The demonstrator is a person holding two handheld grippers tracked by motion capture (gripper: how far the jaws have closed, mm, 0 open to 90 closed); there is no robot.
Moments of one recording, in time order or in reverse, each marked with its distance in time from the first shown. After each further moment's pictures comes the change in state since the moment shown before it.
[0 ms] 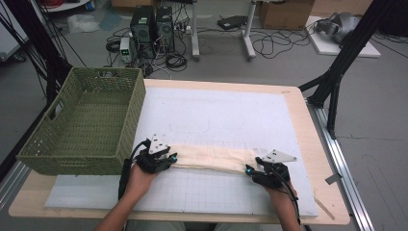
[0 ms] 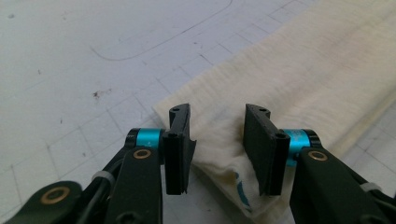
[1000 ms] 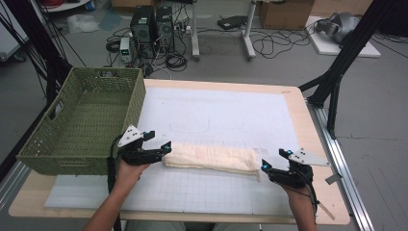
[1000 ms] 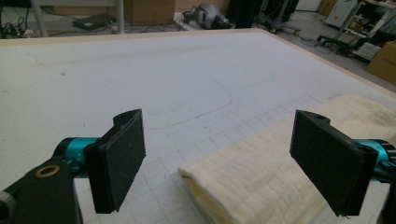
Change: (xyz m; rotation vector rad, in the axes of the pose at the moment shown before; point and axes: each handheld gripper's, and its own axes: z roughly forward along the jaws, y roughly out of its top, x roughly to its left) left arm 0.029 0.009 -0.036 -0.322 -0.082 -0.215; right arm -0.028 0.000 -0.054 -0.208 -0.056 0.068
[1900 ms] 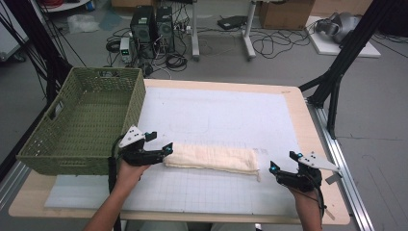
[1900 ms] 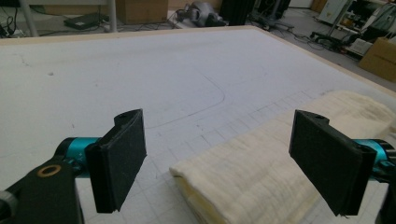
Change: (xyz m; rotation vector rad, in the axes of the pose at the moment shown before) left arm -0.002 -0.001 0.002 0.015 -0.017 0.013; right arm -0.013 -0.012 -0.011 -0.008 -0.060 0.042
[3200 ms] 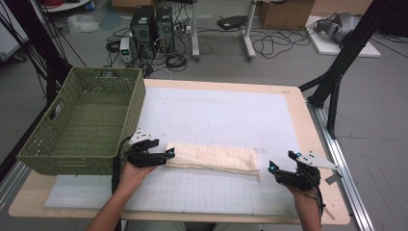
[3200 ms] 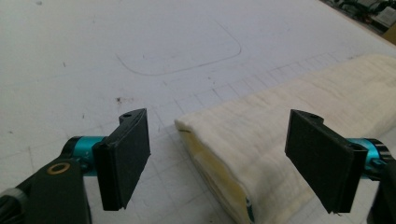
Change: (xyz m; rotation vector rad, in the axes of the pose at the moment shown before) left arm 0.001 -0.014 0.016 0.191 0.049 -0.077; right arm 0.000 0.000 0.005 0.015 0.006 -0.007
